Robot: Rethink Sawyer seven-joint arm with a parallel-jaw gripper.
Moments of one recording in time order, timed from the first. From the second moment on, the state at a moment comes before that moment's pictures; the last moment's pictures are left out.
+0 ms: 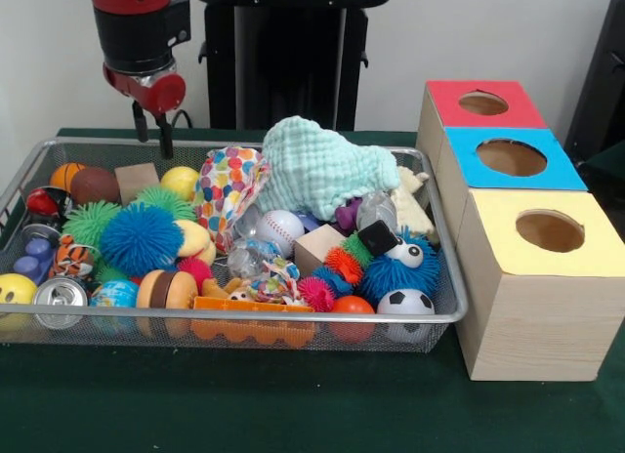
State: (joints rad) arm -0.82 -0.66 0.16 1.90 -0.44 0.41 2.26
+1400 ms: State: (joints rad) arm -0.96 -0.53 0.23 1.82 -0.64 0.35 2.26
